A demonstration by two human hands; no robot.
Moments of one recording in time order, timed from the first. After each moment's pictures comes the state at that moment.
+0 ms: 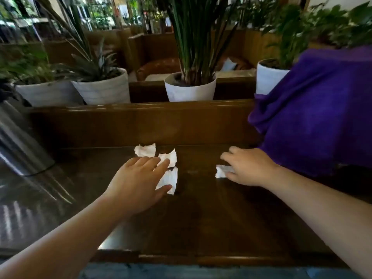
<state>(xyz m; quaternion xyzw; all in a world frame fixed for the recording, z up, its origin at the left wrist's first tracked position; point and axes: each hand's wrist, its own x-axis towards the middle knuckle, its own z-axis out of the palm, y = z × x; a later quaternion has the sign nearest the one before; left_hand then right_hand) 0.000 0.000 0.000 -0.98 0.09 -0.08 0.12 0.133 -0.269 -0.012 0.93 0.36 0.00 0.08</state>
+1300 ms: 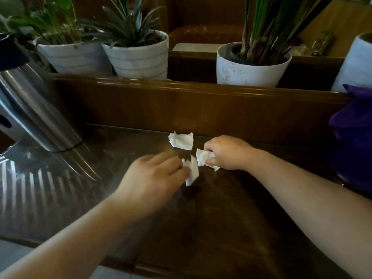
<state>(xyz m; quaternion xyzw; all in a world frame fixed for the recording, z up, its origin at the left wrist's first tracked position) 0.013 0.076 -0.016 -0.96 0.21 -0.20 0.01 0.203 -0.084 -0.047 0.88 0.46 -0.10 -0.02</state>
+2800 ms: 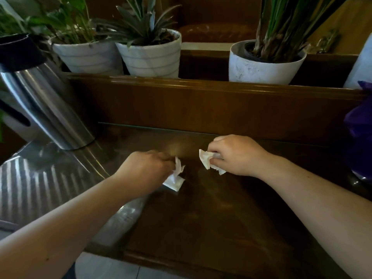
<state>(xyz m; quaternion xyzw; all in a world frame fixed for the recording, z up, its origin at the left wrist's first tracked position) 0.024 0.137 -0.032 -0.99 0.11 -0.01 0.09 0.162 -0.075 -0.028 0.86 0.50 -0.02 -0.07</state>
